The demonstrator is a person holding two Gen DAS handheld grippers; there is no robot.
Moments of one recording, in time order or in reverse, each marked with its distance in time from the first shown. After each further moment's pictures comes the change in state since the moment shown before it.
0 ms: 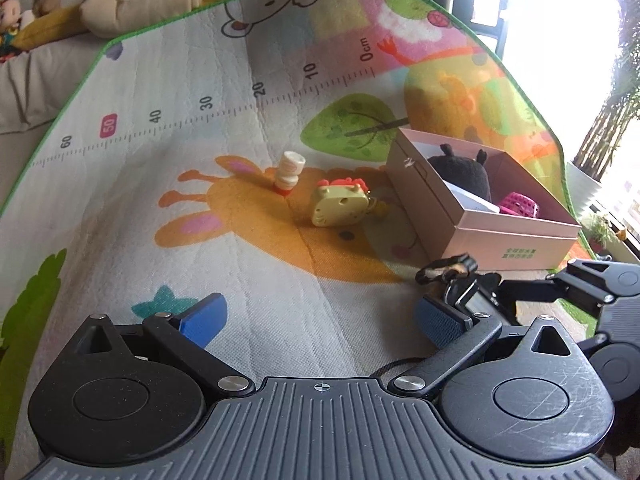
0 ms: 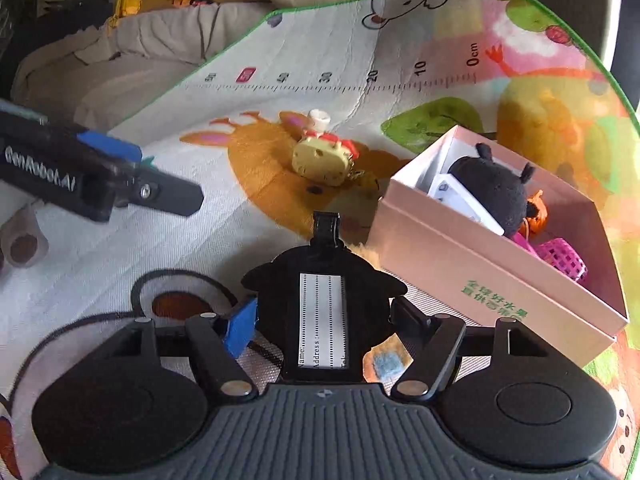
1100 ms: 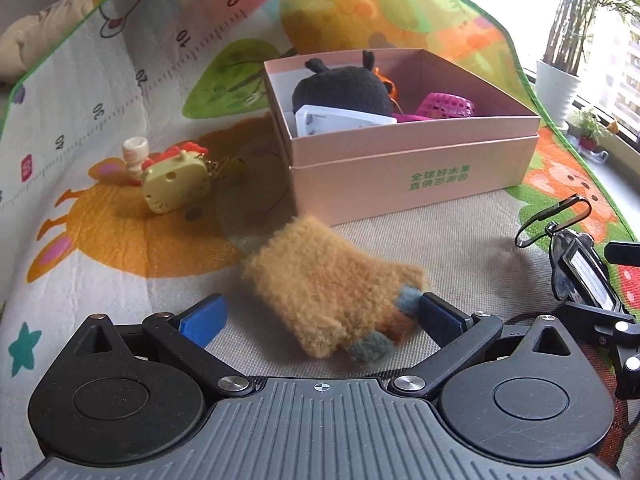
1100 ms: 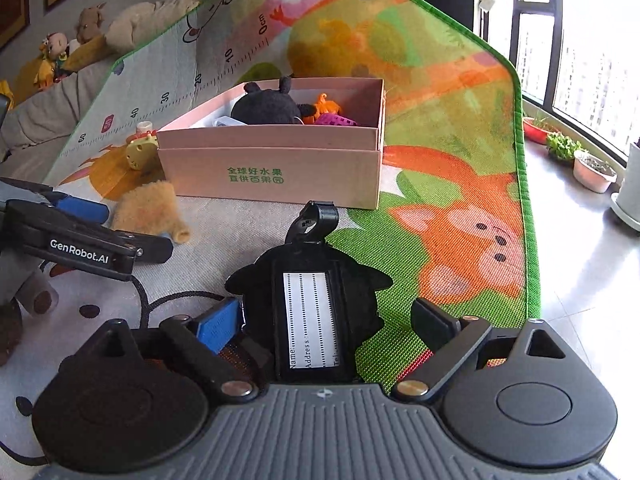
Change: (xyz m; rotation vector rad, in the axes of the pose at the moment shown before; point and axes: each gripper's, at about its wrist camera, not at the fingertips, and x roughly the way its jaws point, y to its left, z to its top) left arm 0.072 -0.114 -0.014 0.249 0.155 0.010; right arm -0.062 -0.091 -0.102 0.393 0.029 -0.218
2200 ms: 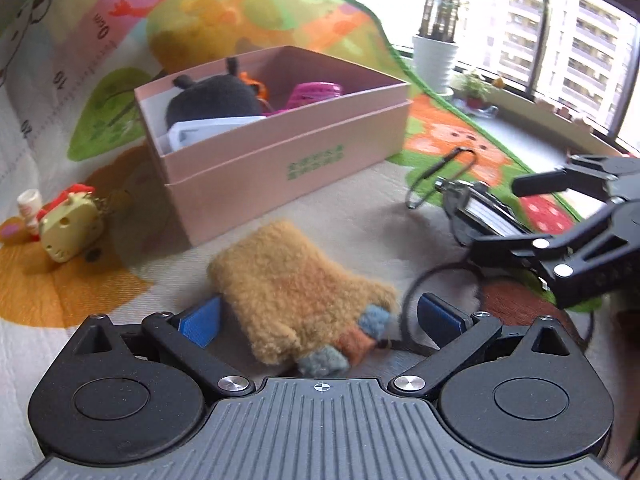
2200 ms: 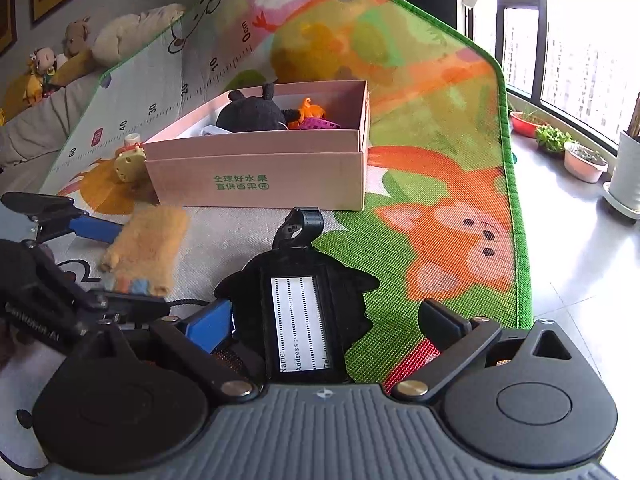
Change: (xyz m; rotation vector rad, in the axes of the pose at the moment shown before) left arm -0.008 -0.021 -0.012 0.290 -0.023 -0.351; right arm -0.003 -0.005 -0.001 0.043 -0.020 -0.021
